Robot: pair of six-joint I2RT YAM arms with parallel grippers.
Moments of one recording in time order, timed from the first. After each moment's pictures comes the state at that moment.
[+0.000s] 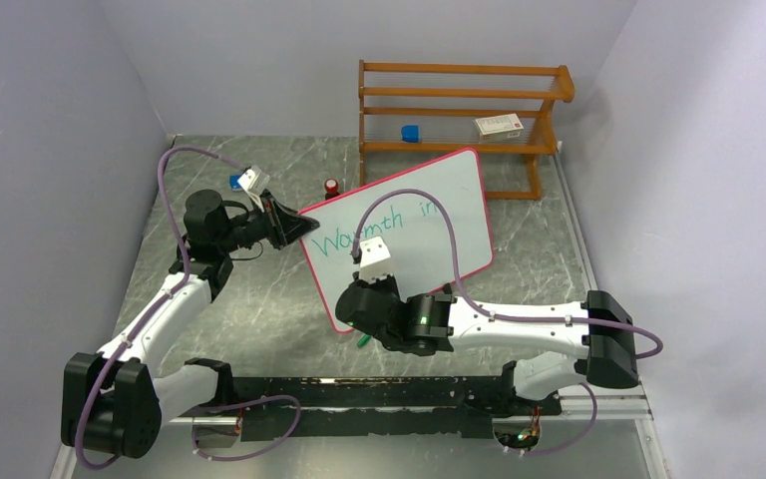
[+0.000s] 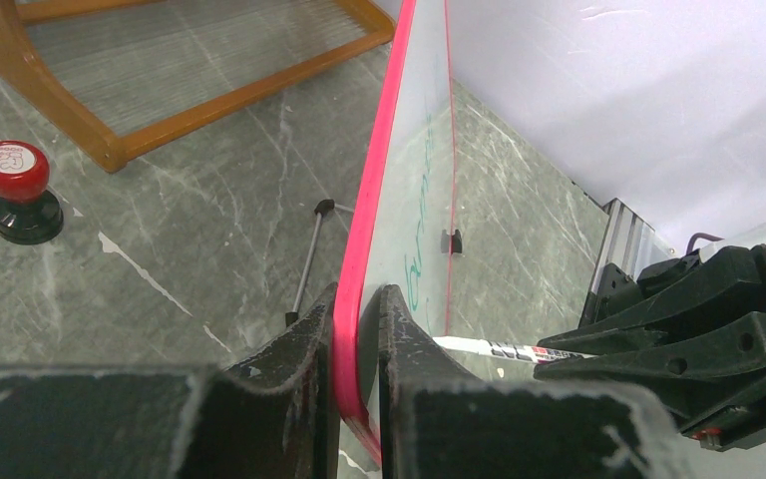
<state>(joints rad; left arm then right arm) -0.19 1.10 0.65 0.33 0.84 -0.35 1.37 1.37 1.04 -0.49 0.84 0.62</state>
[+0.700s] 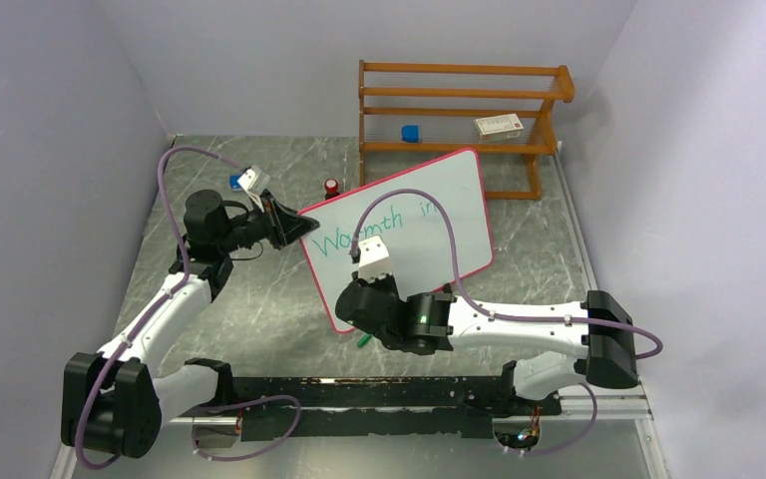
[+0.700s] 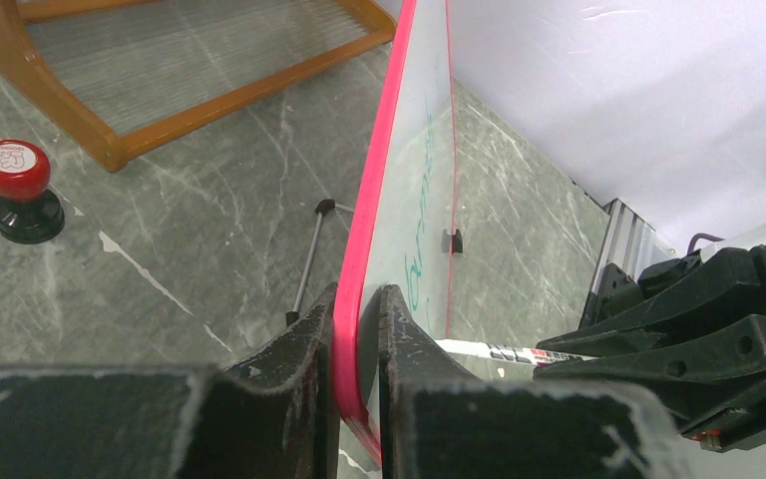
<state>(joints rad) -0.19 1.10 0.65 0.33 0.84 -0.35 1.36 1.38 1.04 -0.47 0.82 0.60</state>
